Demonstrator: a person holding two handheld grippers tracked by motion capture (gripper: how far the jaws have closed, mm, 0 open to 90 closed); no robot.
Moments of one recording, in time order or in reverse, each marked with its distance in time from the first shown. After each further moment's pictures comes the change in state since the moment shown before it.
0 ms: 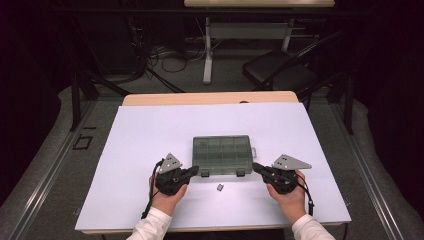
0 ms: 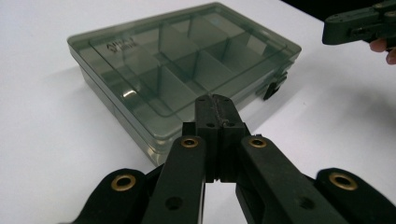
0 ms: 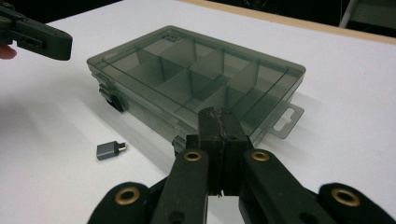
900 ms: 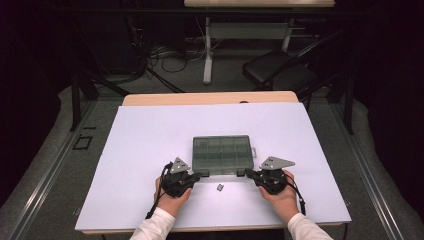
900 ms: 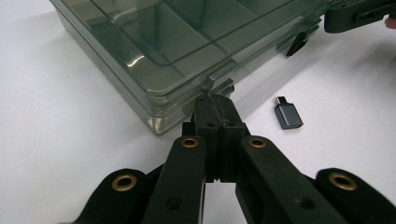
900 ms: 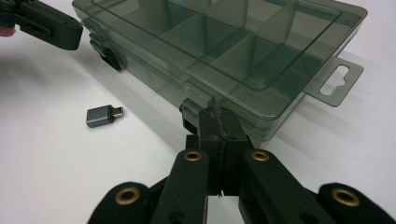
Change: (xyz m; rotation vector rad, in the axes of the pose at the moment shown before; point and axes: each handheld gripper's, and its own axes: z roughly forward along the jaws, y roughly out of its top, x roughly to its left) left arm 0.003 -0.013 0.025 0.143 0.021 0.004; right arm 0.002 -0.016 0.032 0.148 0.050 -0.011
